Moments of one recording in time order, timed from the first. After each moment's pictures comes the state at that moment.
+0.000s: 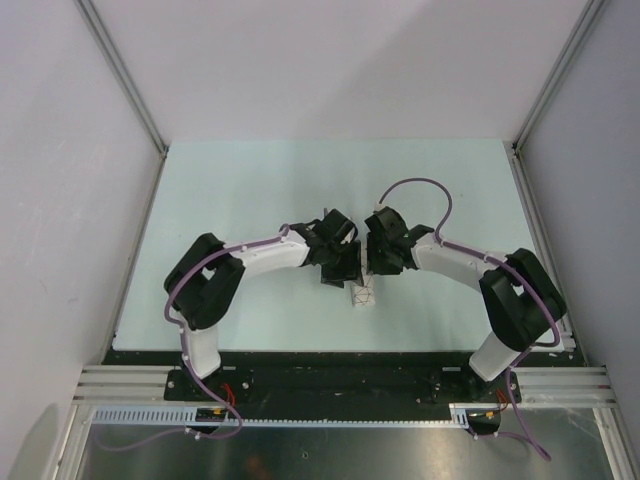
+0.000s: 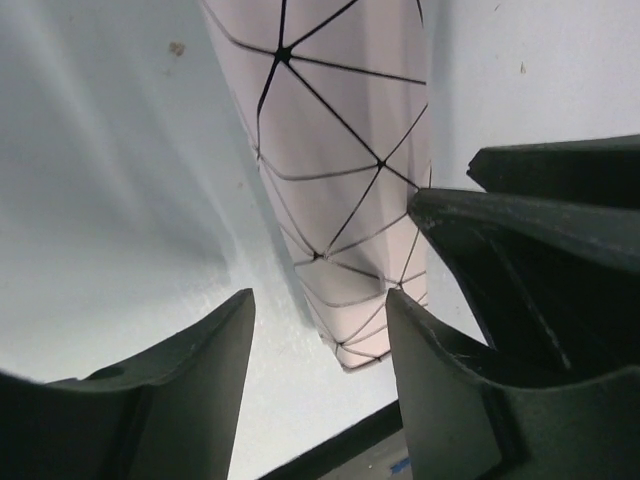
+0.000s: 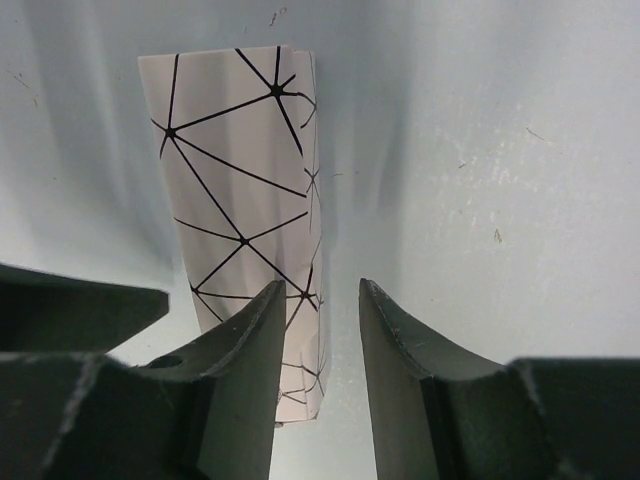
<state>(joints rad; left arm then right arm) -0.80 1.89 1.23 -0.42 0.21 -0.76 0.64 1.64 1.02 -0.45 0.10 0.60</state>
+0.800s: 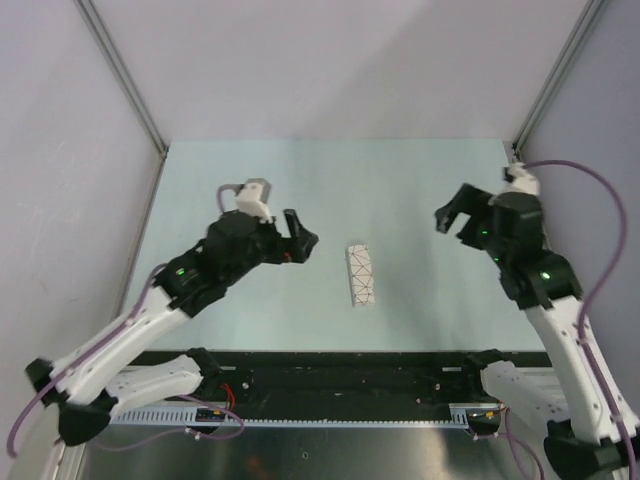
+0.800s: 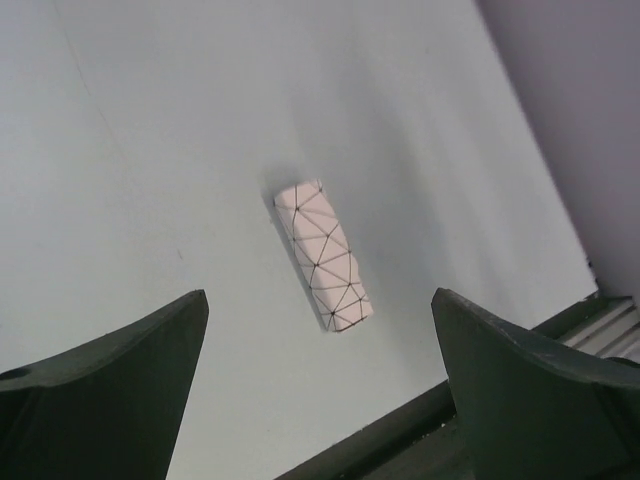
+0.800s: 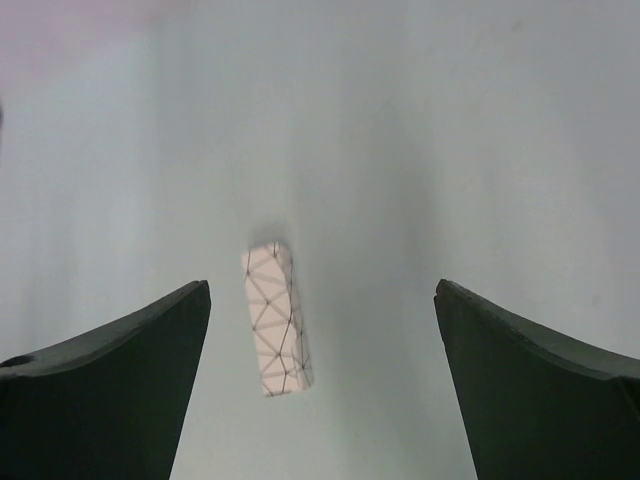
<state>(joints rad) -0.80 1.02 1.04 -0.47 -0.19 -0.58 0.33 0.91 1.09 -0.68 0.15 0.54</state>
